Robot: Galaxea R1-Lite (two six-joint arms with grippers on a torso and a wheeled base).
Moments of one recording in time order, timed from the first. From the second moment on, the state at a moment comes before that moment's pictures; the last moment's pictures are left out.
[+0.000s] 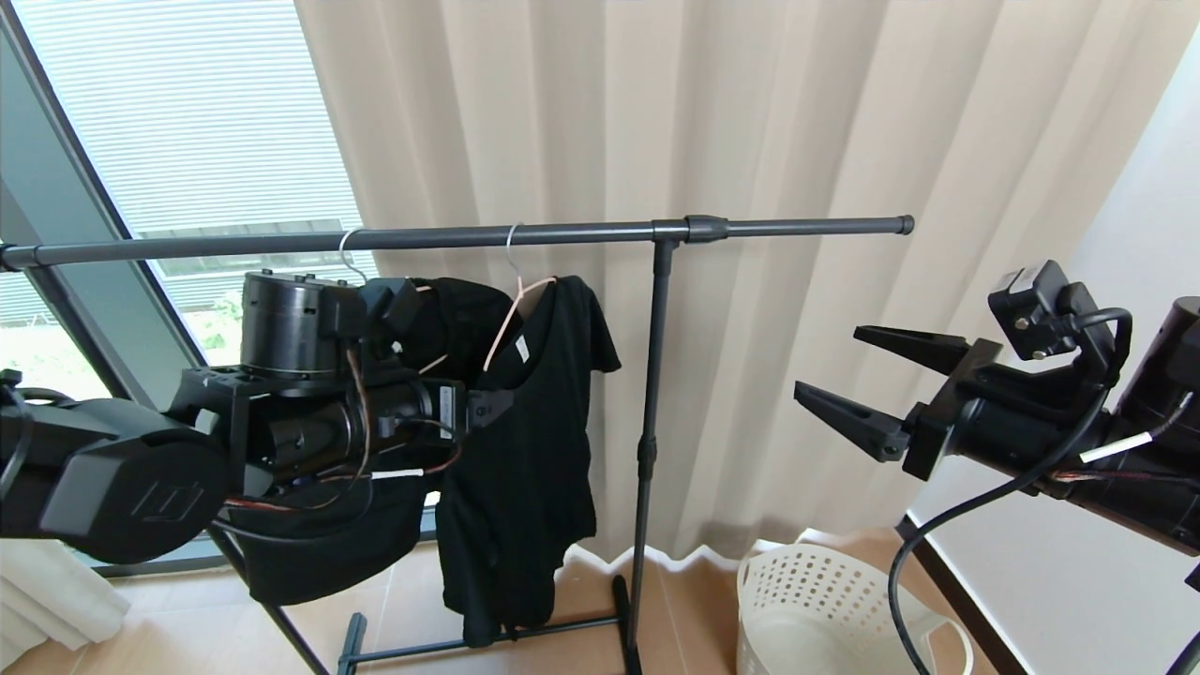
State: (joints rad) left arm -0.39 1.72 -0.86 -0.40 0.02 -0.13; right arm 0.30 1.55 -0.52 -0.96 0.39 -0.11
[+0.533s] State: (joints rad) left arm -0.34 1.33 -0.48 -0.40 0.02 -0.12; right arm 0.32 1.14 -0.44 -0.53 0.31 -0.11
